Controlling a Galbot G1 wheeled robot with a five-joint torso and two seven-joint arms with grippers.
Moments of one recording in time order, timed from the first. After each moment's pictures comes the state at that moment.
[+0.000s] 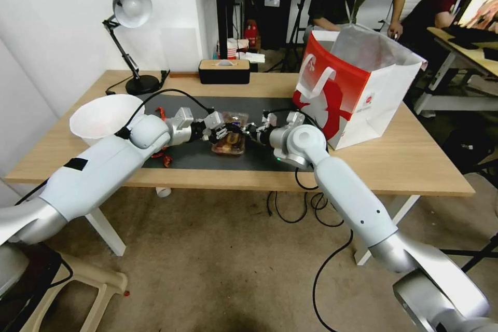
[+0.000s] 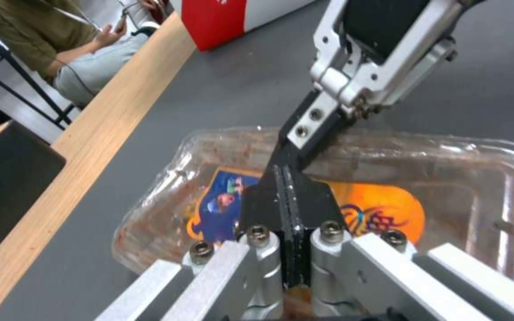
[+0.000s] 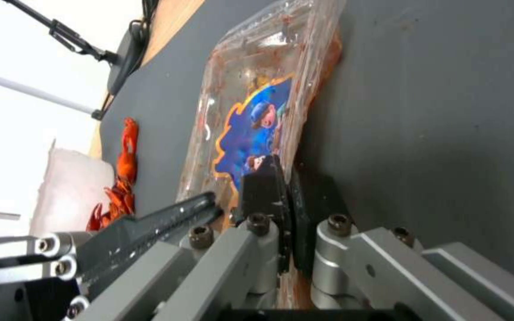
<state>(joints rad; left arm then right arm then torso) 0.20 -0.87 0.45 -1.29 -0.47 0.06 0.61 -0.46 1.30 -0.06 1.39 1.62 -0.52 0.49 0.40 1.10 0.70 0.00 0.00</state>
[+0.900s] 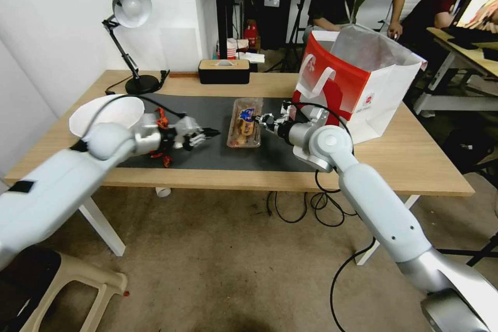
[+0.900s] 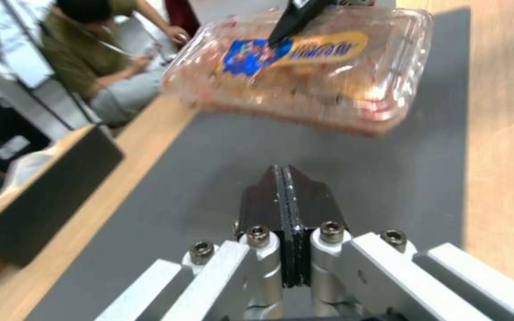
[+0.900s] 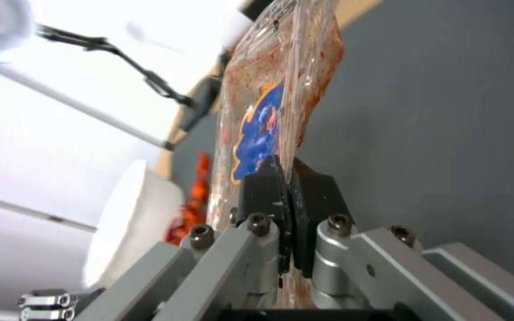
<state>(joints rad) 0.56 -0.64 0.01 -1.55 -0.55 0.01 0.75 -0.55 1.15 0.01 1.68 1.65 -0.45 0.43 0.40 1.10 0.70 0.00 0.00</state>
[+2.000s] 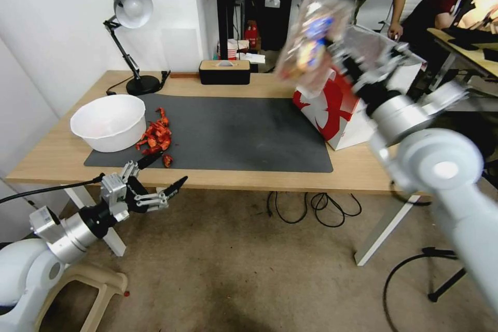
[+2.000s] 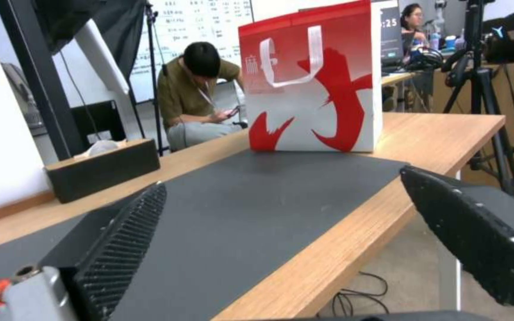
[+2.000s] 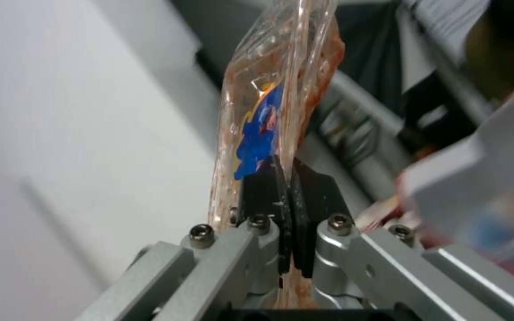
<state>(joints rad) 1.55 -1.02 -0.86 -2.10 -0.61 0.03 0.75 -0.70 0.84 0.42 2.16 1.51 -0.09 0.47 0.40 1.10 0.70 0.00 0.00</state>
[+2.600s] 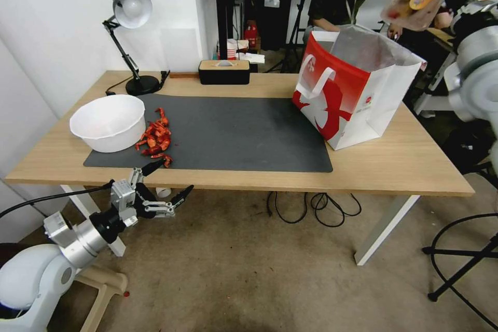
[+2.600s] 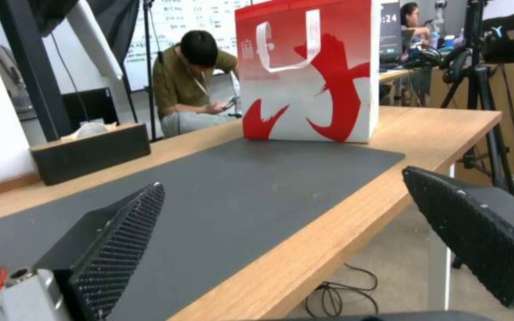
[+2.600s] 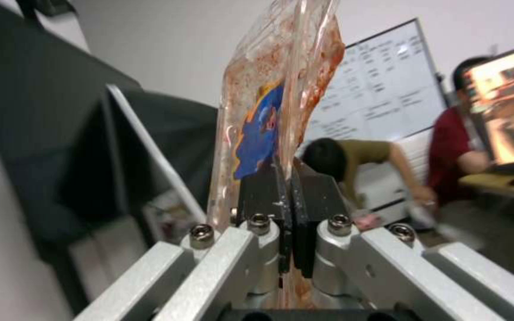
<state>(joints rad) 1.55 -1.03 -0.82 -2.07 -0.59 0.02 0.74 -0.47 0.79 0.33 1.75 1.09 -0.10 0.49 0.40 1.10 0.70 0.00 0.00</state>
